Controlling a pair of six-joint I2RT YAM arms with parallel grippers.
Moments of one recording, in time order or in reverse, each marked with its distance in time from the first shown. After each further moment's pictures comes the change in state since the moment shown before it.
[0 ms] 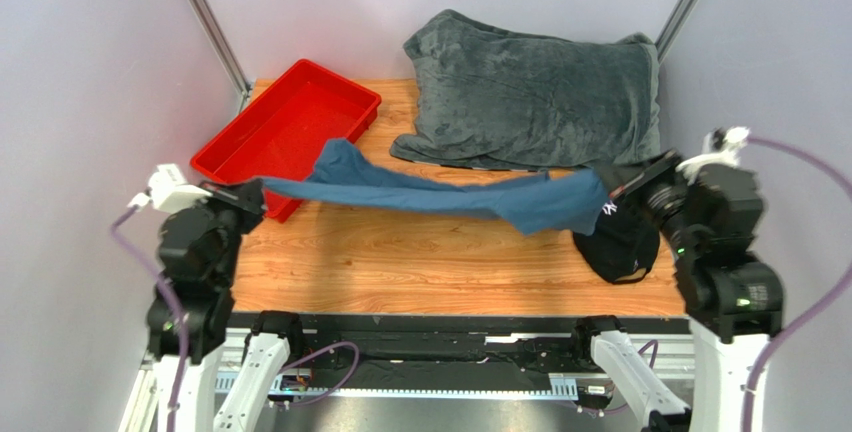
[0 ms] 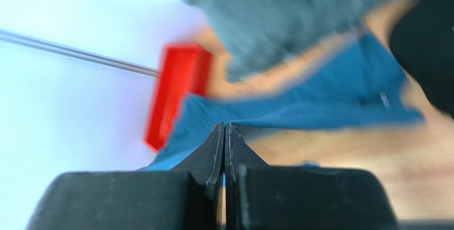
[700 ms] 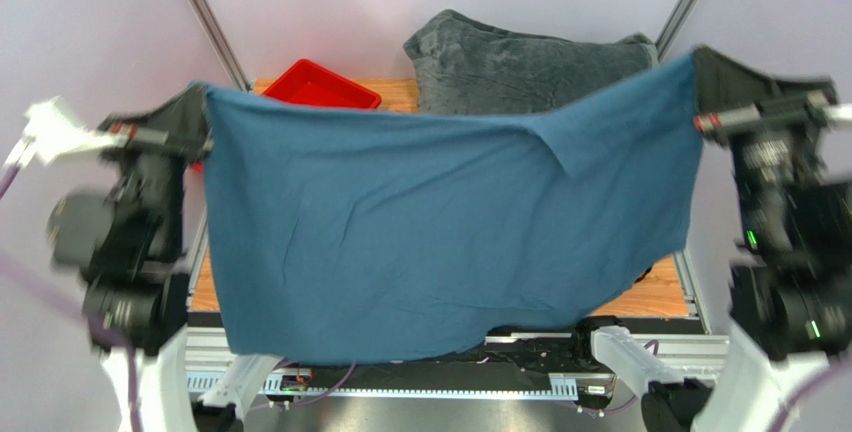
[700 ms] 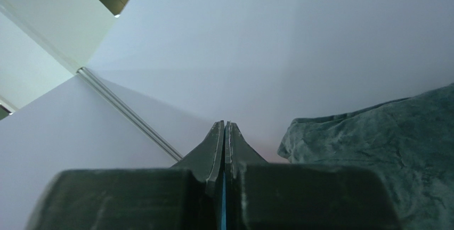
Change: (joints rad) left arm 0.000 0.259 0.595 0.226 0.045 0.112; right arm 0.000 0.220 0.592 0.370 0.130 -0.112
